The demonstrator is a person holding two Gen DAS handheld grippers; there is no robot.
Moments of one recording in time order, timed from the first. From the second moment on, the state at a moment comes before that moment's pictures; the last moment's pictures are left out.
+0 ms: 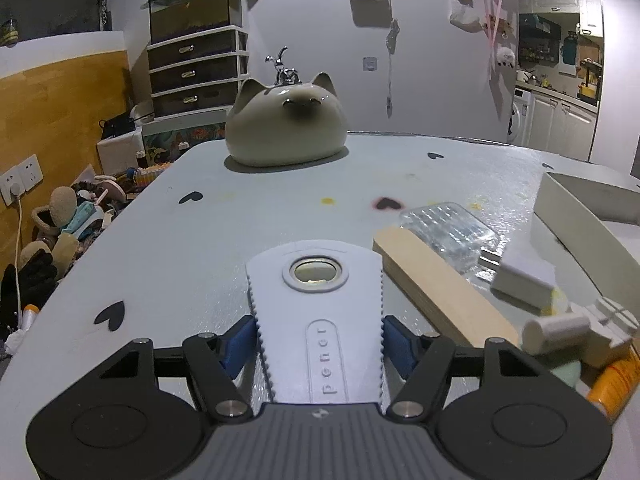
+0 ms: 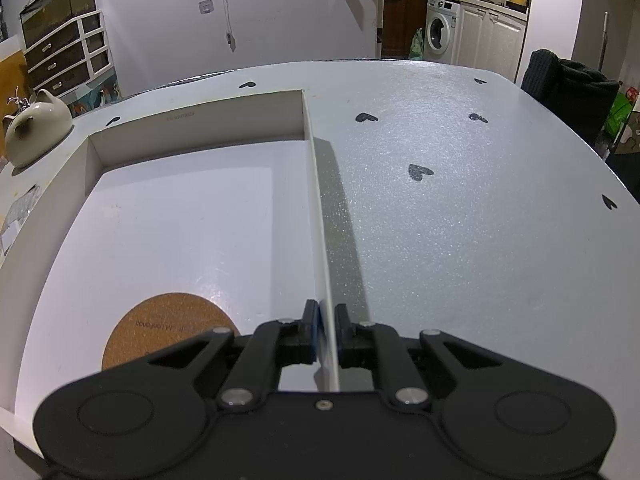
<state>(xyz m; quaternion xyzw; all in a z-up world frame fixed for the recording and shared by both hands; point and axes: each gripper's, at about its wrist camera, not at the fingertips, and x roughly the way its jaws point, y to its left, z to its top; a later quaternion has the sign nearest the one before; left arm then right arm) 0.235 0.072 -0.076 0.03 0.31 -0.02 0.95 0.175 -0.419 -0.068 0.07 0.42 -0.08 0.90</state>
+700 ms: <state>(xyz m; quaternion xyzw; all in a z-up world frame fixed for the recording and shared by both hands) 0.181 0.046 -0.024 0.01 0.24 -0.09 0.97 0.174 -0.420 -0.068 0.07 0.42 -0.08 0.90</state>
